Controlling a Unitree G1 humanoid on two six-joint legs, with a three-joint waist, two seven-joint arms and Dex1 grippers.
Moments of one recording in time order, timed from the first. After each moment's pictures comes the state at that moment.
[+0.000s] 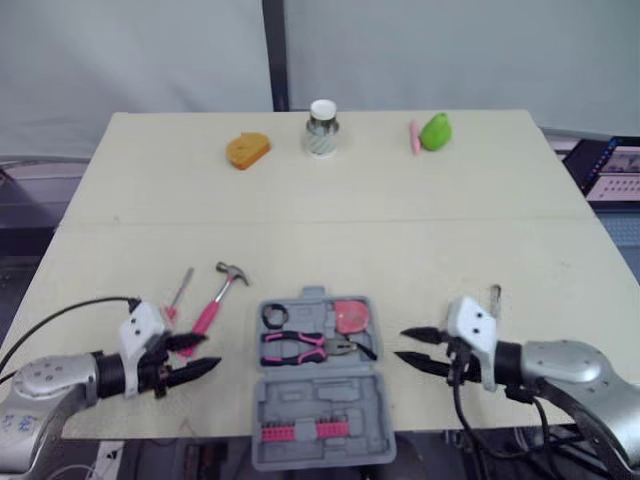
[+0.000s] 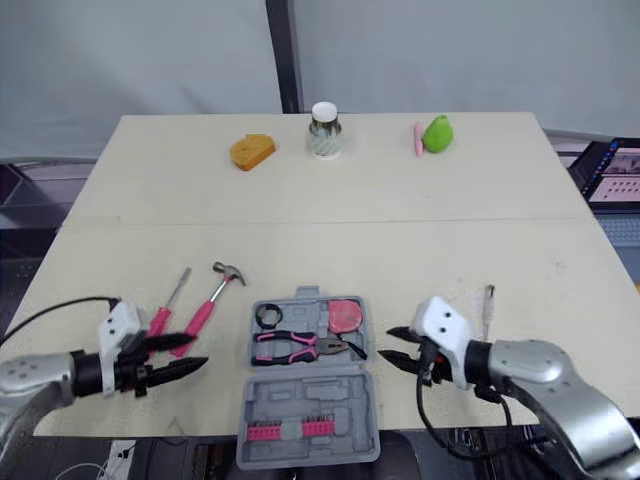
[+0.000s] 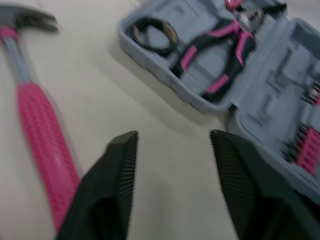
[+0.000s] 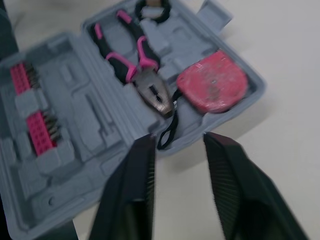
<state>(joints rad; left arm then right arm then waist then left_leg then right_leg) 0.32 0.84 0.27 -0.37 -0.46 0.55 -0.93 0.01 -0.86 0.11 -0.58 0.39 0.63 0.83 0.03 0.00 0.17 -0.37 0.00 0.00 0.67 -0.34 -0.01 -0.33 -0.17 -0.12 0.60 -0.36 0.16</state>
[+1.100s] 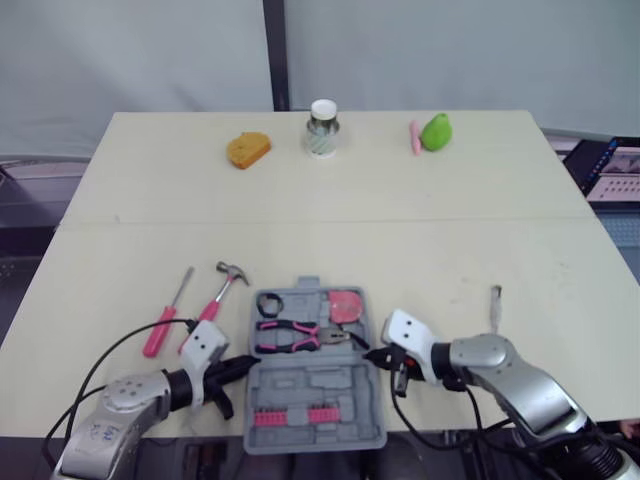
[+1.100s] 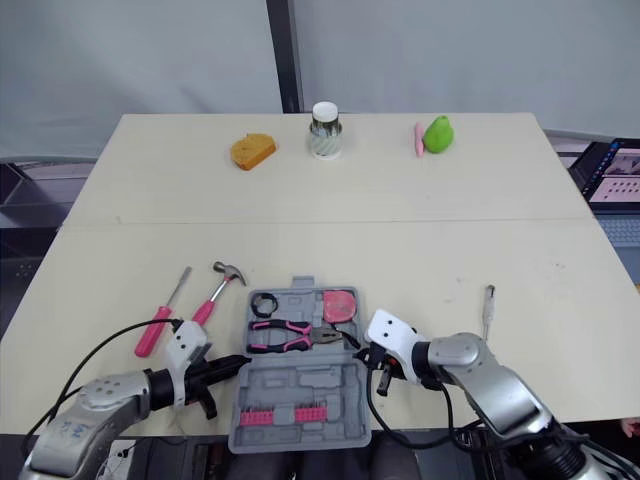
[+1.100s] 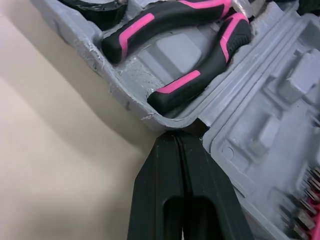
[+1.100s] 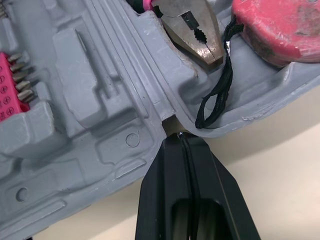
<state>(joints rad) 0.17 0.58 0.03 -0.33 -0.33 0.59 -0.69 -0.15 -0.67 0.34 -0.38 0.17 0.68 0.82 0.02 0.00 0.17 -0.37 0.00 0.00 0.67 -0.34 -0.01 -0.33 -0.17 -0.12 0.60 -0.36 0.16</state>
